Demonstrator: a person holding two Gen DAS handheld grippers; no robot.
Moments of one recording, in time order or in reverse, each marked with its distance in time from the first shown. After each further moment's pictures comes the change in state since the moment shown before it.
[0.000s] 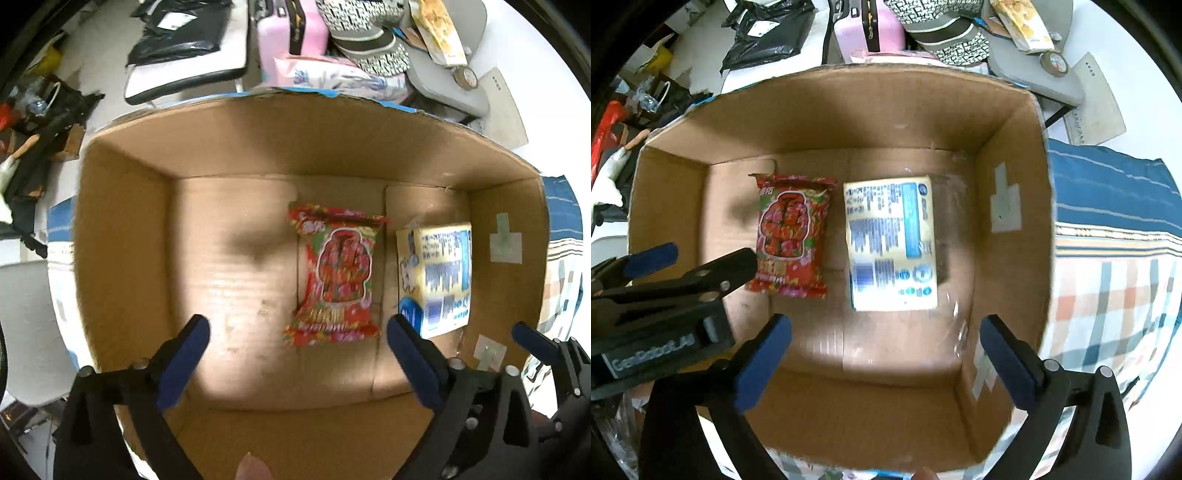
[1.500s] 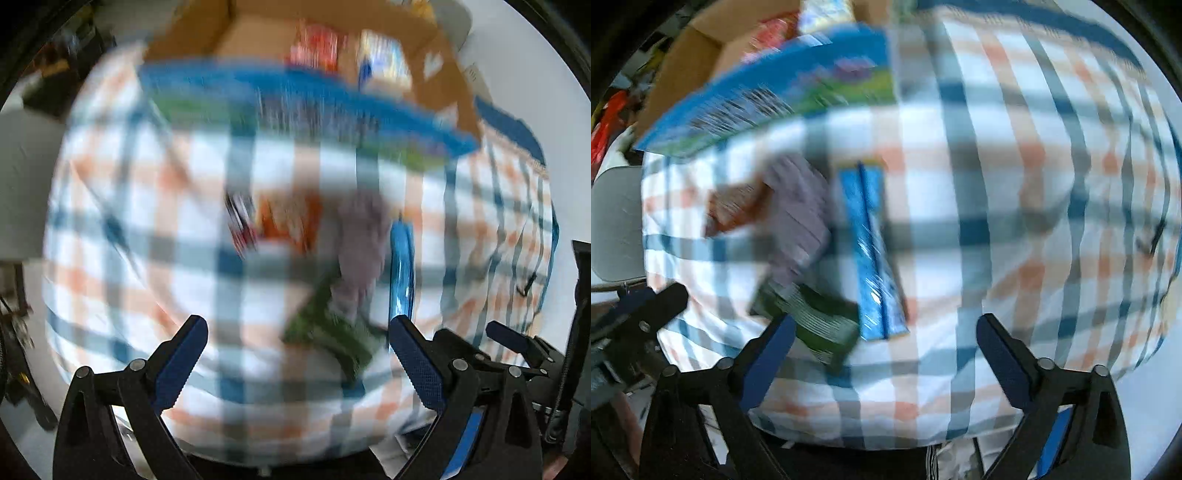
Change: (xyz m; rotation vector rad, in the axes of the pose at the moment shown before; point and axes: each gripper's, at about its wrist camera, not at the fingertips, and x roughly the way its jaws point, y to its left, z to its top) left arm 0.007 -0.029 -0.298 -0.146 0.007 -0.114; right arm 0.056 -0.092 -0.227 0.089 0.081 0.061
